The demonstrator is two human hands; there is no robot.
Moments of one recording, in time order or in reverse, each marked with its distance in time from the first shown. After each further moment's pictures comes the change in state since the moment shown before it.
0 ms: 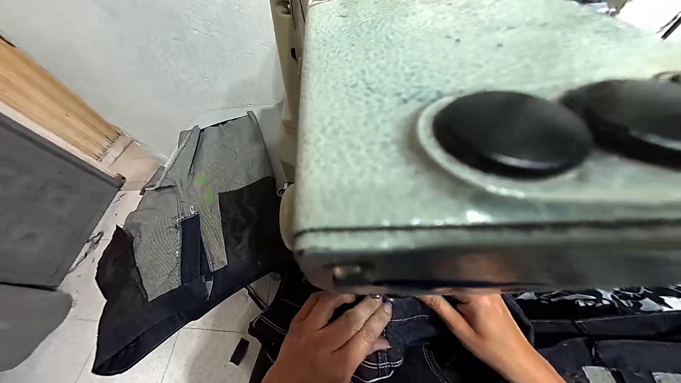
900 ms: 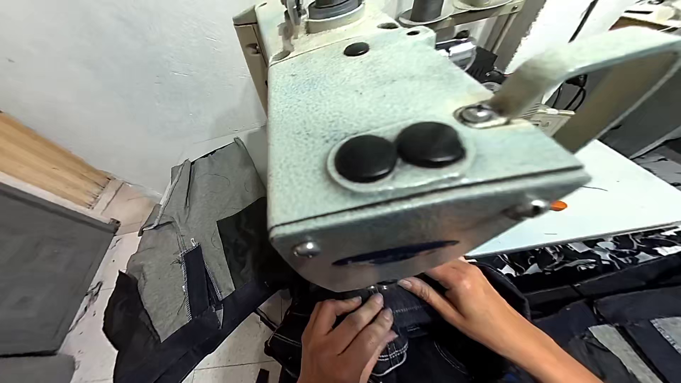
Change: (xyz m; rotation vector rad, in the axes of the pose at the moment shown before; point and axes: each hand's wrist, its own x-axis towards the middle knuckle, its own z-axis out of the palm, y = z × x) left_hand -0.006 0.002 0.009 -0.163 0.117 -0.060; right_hand 0.001 -0.006 0.005 -0.142 0.016 -0.055
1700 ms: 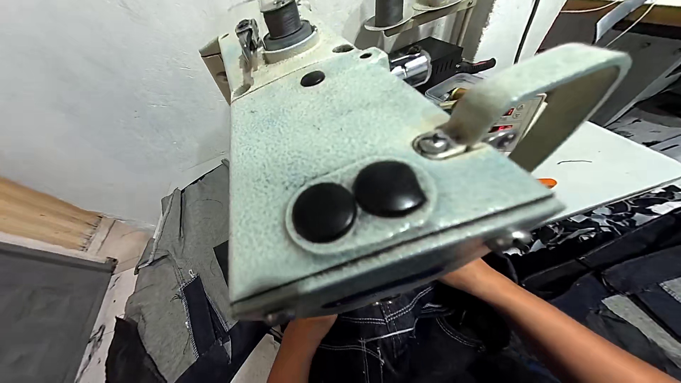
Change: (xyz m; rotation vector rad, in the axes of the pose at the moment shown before) left_hand 0.049 -0.050 -0.008 -0.160 -0.324 -0.605; right_hand 0.039 0.004 0.001 0.068 0.046 0.163
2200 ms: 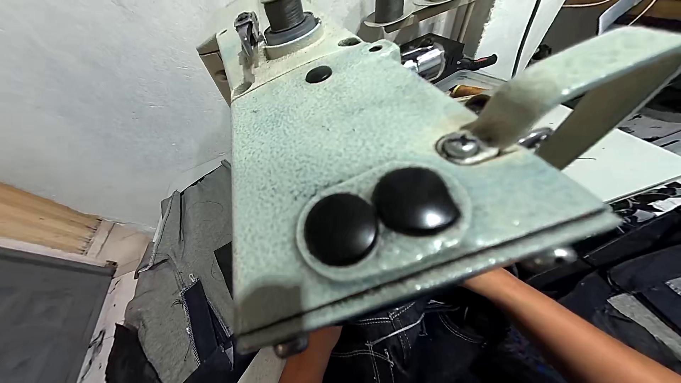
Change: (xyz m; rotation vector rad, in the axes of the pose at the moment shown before) left_hand -0.004 -0.017 0.013 -0.015 0.221 0.213; right_hand 0.005 -0.010 -0.009 -0.017 -0.010 -0.067
